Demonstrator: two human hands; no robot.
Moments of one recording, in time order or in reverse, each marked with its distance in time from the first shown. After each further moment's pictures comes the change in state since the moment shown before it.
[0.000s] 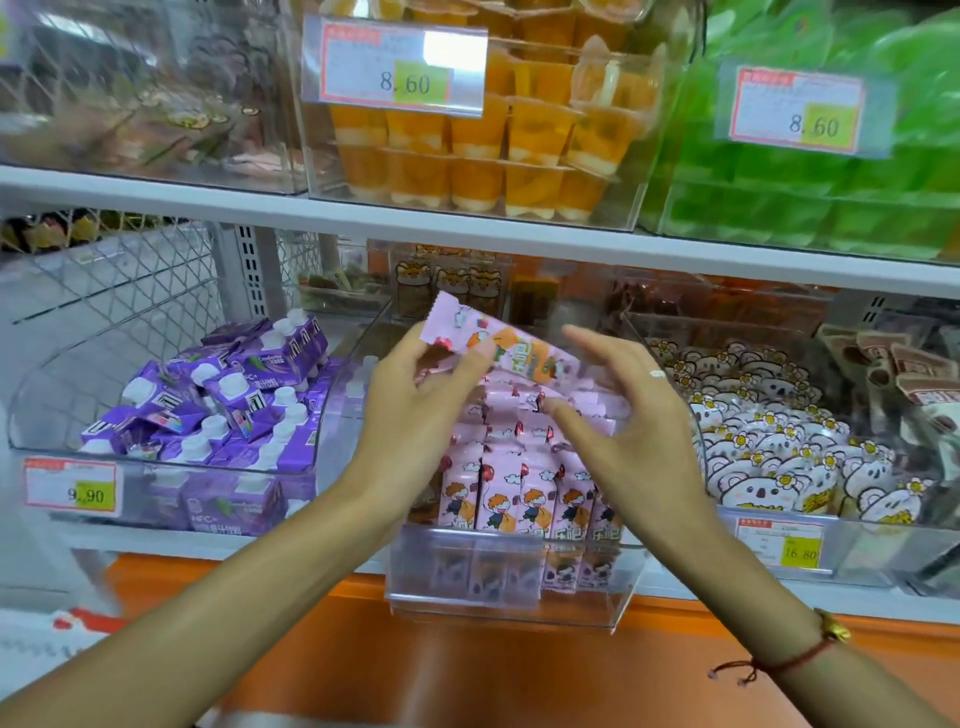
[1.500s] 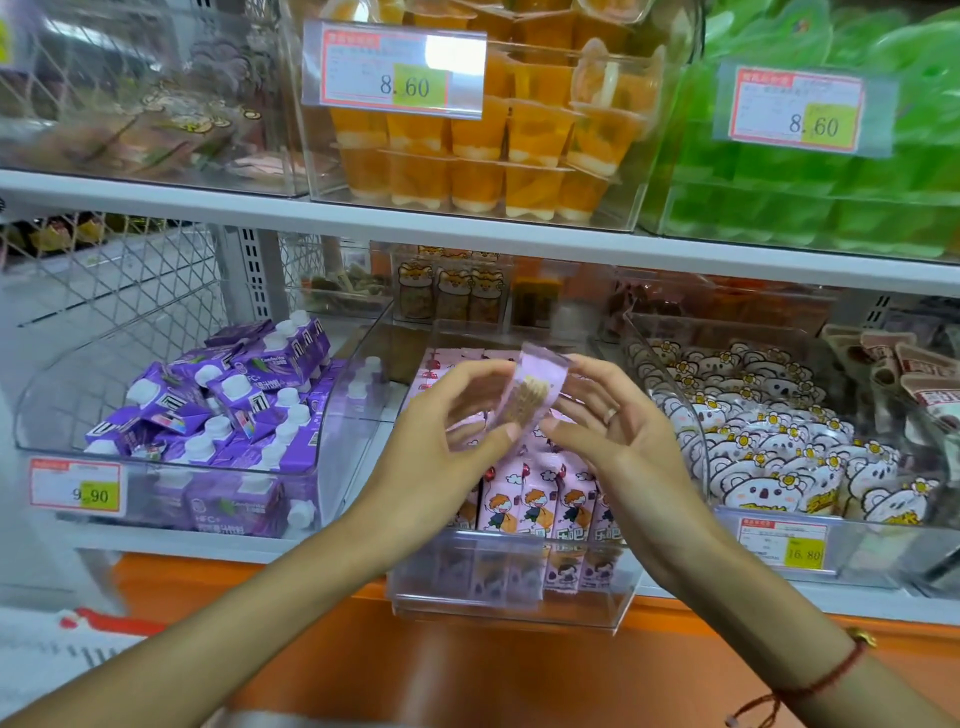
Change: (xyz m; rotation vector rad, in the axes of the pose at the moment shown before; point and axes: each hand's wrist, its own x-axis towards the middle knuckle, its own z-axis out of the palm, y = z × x) left_hand -0.012 -0.021 -0.004 0.216 -0.276 0.100; right_hand -0.009 -0.014 0.001 0.747 -0.165 0.422
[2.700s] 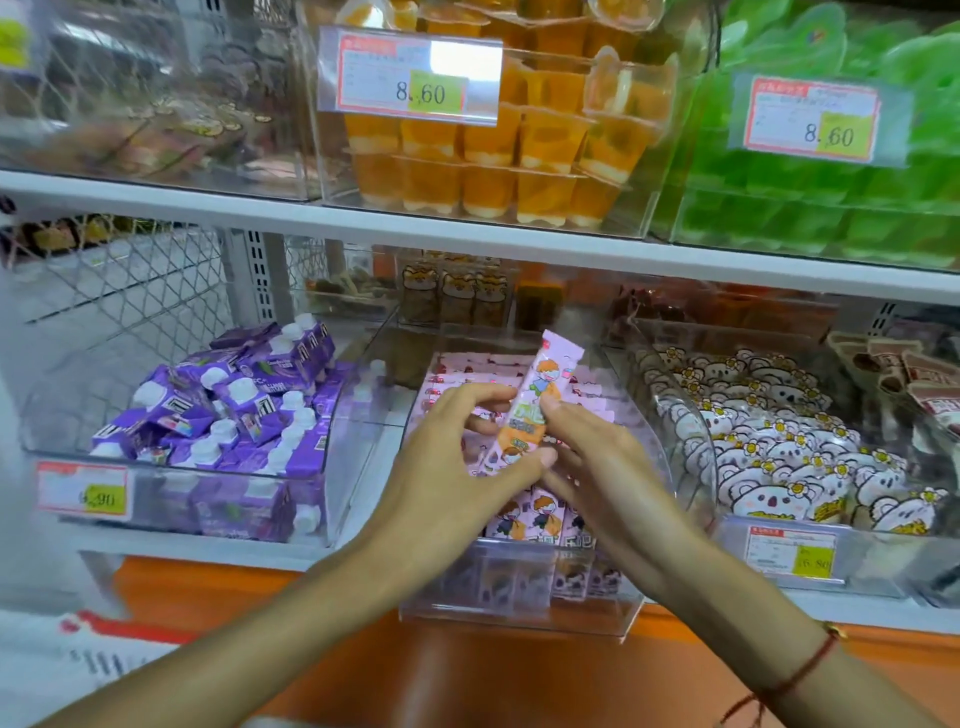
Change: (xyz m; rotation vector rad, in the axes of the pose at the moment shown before) left_hand -0.011 -0.003 0.005 0.148 0.084 -0.095; right_hand 0.003 0.007 0.014 0.251 -0.031 0.309
